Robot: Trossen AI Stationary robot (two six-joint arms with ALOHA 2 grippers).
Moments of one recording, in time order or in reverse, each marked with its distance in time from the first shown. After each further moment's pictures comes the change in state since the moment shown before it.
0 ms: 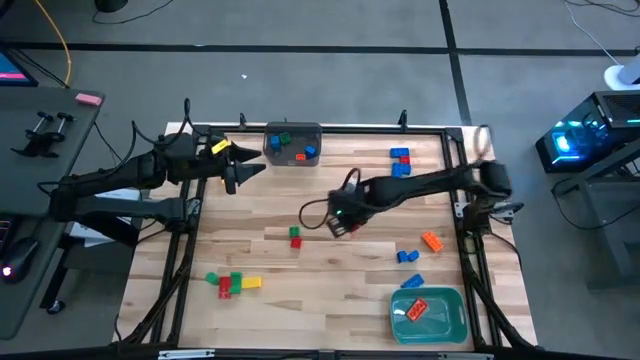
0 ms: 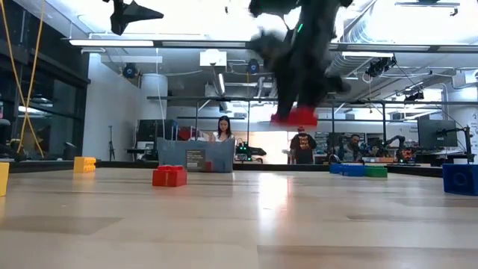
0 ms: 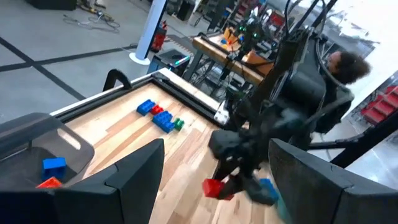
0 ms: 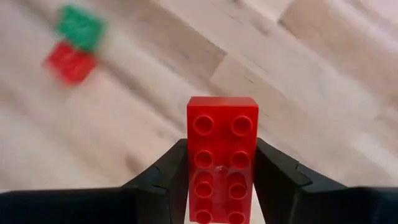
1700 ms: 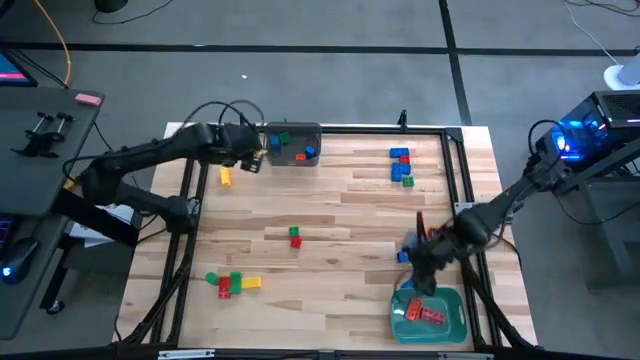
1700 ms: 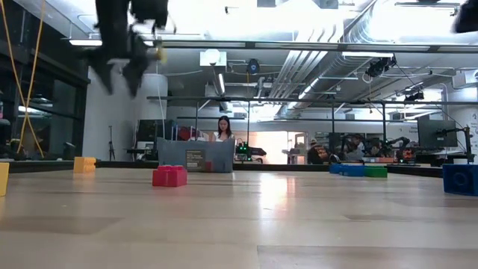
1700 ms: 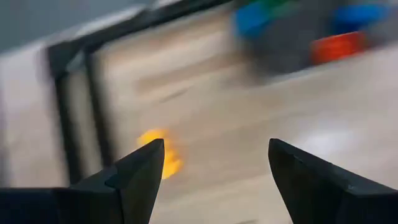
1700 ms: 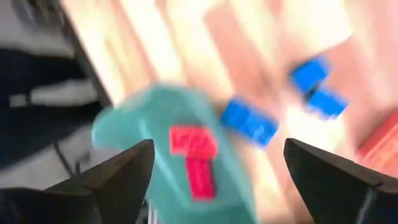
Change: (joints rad) left arm 0.206 0.550 0.323 -0.972 -0.401 -0.363; right arm 0.527 -0.524 -0.284 -0.173 -0.130 0.102
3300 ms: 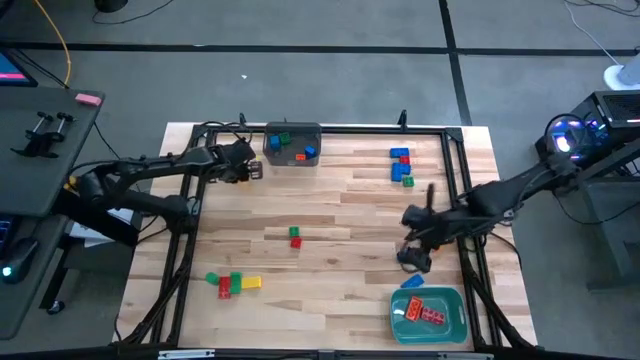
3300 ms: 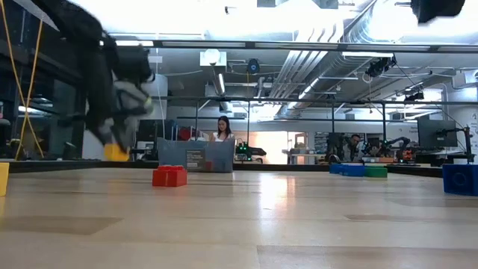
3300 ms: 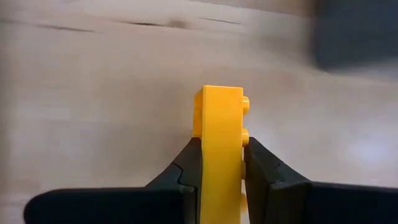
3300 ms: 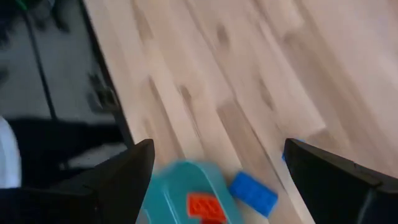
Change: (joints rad) left arm 0.165 -0.048 -0.536 0.641 0.250 -0.130; right arm -0.116 -0.137 0.037 0.076 0.153 -0.101
